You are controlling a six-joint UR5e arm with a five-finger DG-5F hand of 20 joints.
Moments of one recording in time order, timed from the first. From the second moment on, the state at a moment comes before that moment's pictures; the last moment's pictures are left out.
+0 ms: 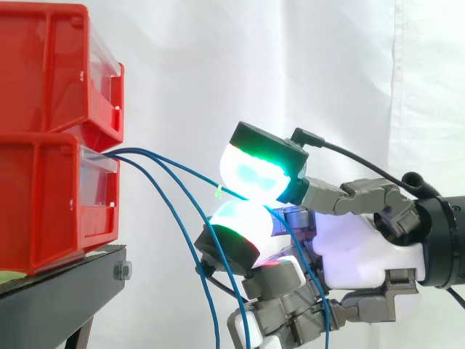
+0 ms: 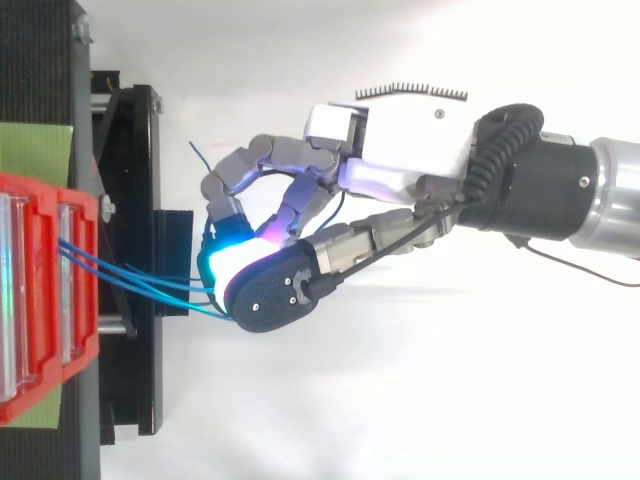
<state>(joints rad) 0.15 -2.35 -1.18 -2.80 -1.34 0.03</state>
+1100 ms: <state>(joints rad) 0.17 -2.35 -1.19 -2.76 -1.29 0.03</state>
